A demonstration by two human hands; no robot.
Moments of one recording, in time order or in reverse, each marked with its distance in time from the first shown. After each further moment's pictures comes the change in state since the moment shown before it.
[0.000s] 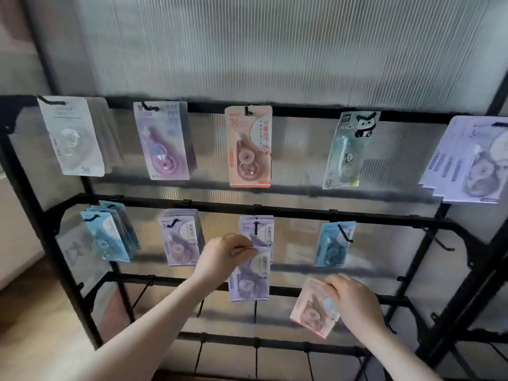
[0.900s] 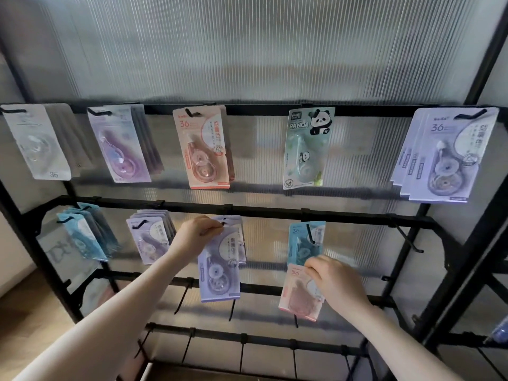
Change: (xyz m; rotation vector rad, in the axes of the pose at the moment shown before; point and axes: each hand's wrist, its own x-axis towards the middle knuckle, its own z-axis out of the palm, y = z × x) left_hand 0.051 0.003 0.024 0.167 0.013 -0.053; right_hand 0.033 0.058 -0.030 0.090 -0.007 -0.209
